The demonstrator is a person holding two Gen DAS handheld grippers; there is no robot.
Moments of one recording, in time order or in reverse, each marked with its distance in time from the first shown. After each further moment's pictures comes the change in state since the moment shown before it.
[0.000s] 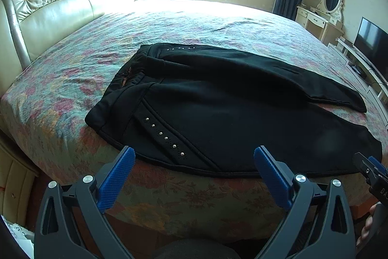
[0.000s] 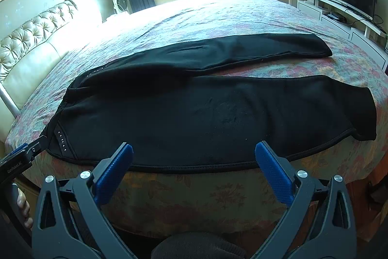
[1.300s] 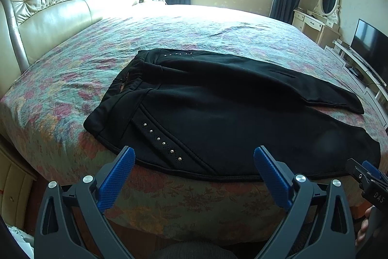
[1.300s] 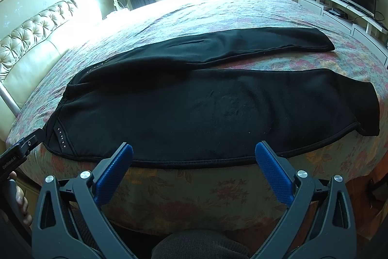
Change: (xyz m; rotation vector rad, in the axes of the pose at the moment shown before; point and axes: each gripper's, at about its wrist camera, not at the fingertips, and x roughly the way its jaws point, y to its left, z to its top) left arm -0.005 -0.002 0.004 0.005 -0.028 -0.020; right arm 0.007 0.001 -0.006 0.005 0.025 0.007
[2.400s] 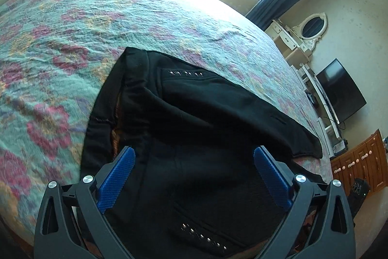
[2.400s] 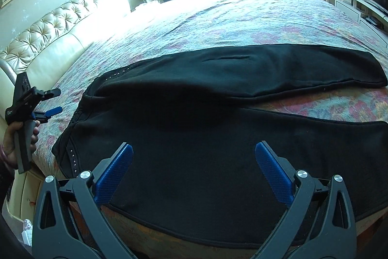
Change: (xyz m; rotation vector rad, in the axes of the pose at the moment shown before) left arm 0.141 0.159 0.137 -0.236 0.173 -0.428; right arm 0.074 0.029 0.080 -0.088 0.057 0.198
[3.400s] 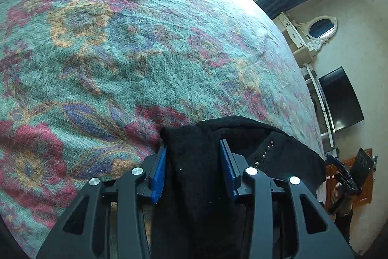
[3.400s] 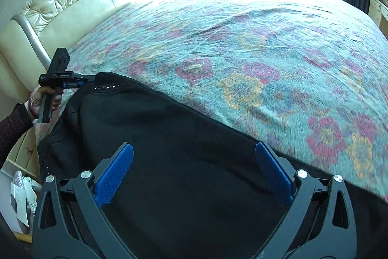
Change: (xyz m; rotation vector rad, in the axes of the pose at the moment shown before) left arm 0.131 0.111 0.129 -0.082 0.163 -0.096; right arm 0.152 -0.009 0.194 -0.360 0.225 0.204
